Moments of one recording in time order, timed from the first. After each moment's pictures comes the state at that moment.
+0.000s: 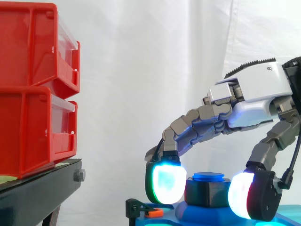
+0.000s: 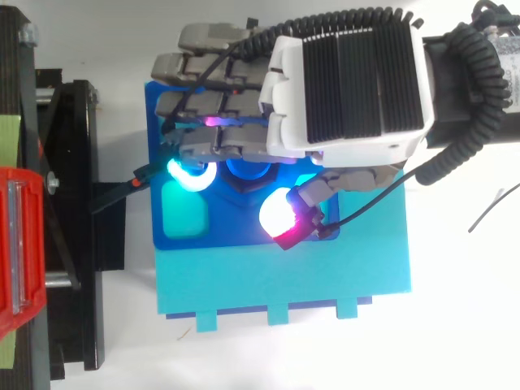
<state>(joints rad) 0.03 -2.24 -1.09 -3.13 -1.65 -1.33</state>
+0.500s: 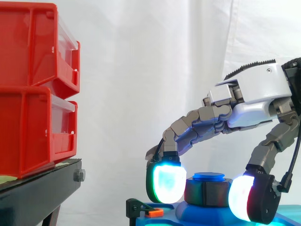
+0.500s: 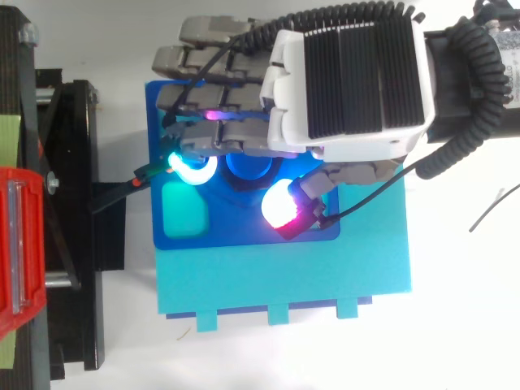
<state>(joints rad) 0.02 -2.24 -1.09 -3.13 -1.65 -1.35</state>
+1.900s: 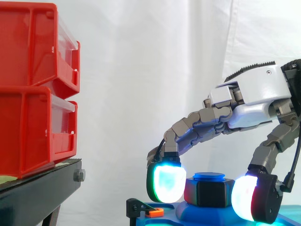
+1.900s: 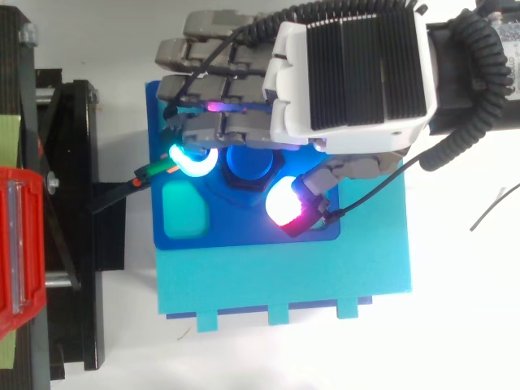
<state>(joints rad) 0.02 -2.24 -1.09 -3.14 -1.66 -1.36</state>
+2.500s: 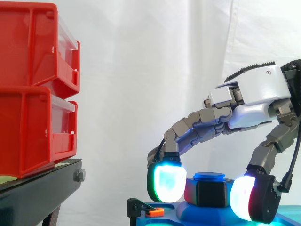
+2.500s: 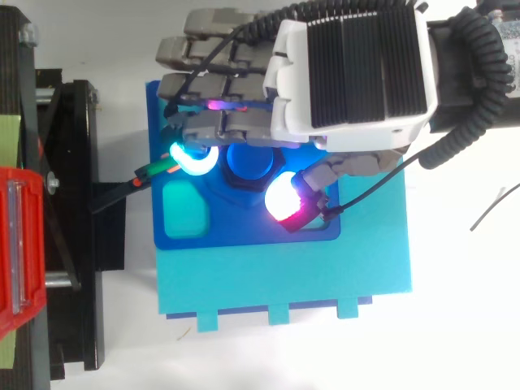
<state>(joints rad) 0.01 -2.24 -1.09 -3.14 -1.66 -1.36</state>
